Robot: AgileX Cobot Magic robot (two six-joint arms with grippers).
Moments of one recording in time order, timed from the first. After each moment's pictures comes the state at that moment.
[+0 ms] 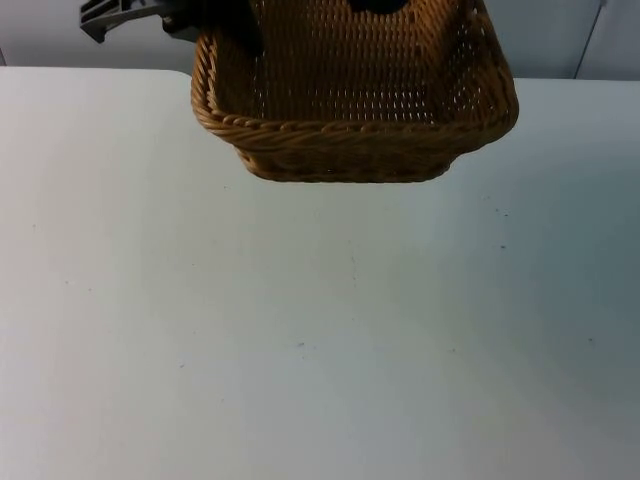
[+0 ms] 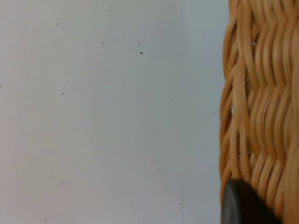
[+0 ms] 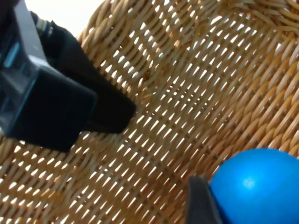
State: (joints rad) right arm 0.45 1.89 -1.57 0.41 0.63 -0.51; left arm -0.34 1.95 -1.58 -0.43 0.75 -0.18
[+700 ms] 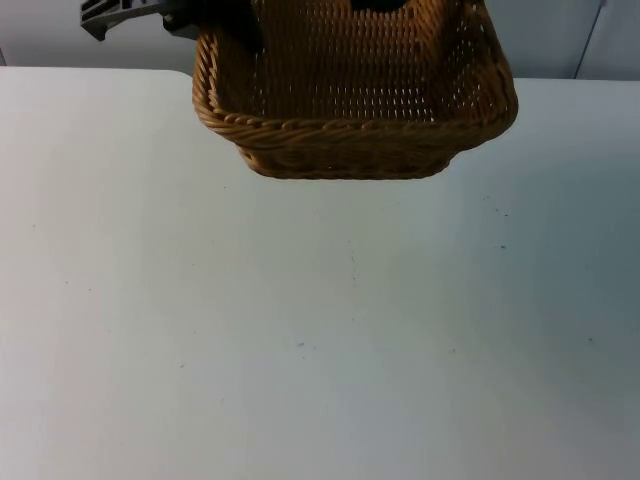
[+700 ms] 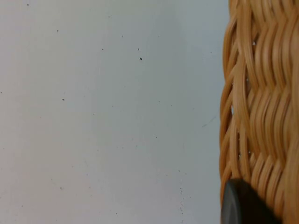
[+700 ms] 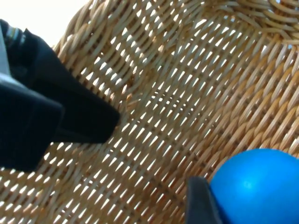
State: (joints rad) right arm 0.45 1.90 -1.57 0.39 0.57 -0.48; left arm -0.34 1.95 -1.58 -0.43 0.74 -0.18
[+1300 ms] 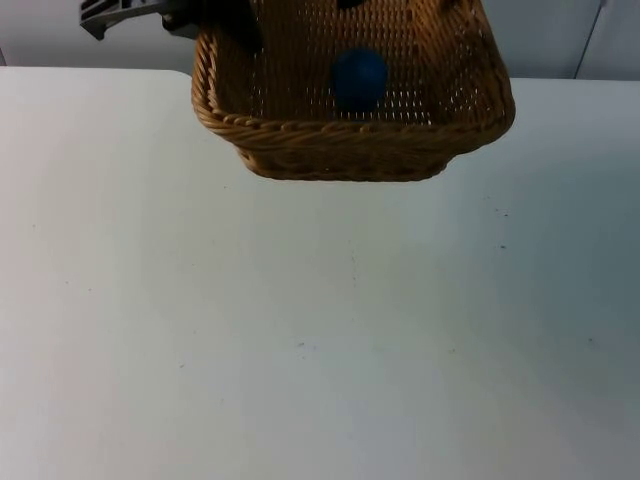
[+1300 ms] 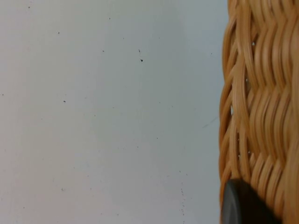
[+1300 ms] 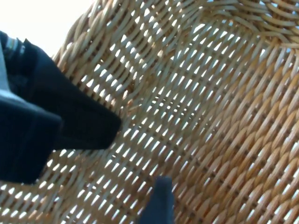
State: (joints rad) right arm 0.45 1.90 -1.57 0.41 0.57 -0.47; left arm -0.34 1.95 -1.58 -0.43 0.74 -0.18
